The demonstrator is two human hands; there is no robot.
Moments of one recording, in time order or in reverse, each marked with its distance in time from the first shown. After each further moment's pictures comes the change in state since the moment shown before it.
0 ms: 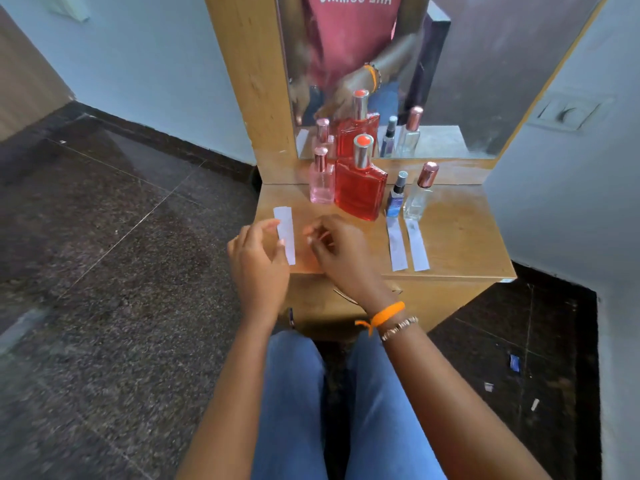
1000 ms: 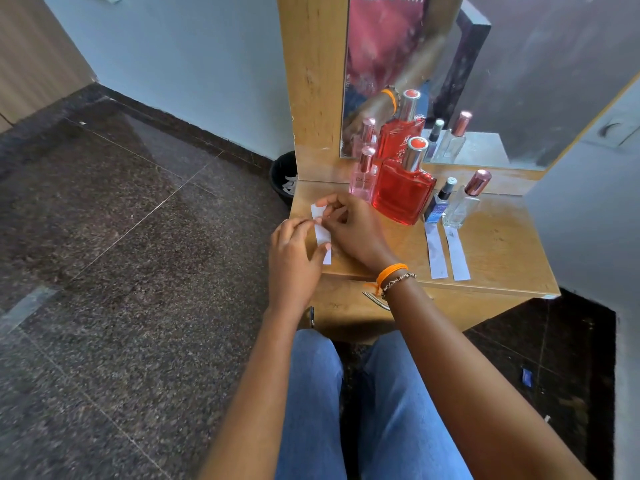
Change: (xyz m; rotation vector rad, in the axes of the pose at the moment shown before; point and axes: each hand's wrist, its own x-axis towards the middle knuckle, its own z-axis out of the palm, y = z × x) left_hand 0.015 -0.029 0.005 0.063 -0.218 0.097; right_hand 0.058 0.013 0.038 0.005 -0.069 0.127
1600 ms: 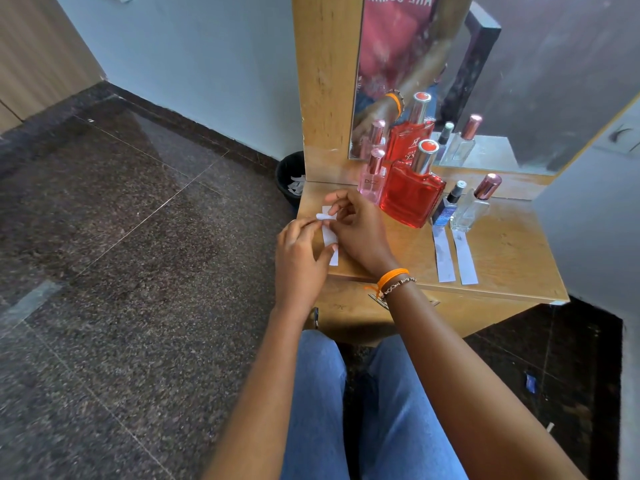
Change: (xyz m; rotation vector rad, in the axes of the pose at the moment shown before) left_hand 0.002 -0.002 0.001 -0.010 0.008 -0.019; right_hand -0.003 -0.005 0.005 0.162 0.064 -0.025
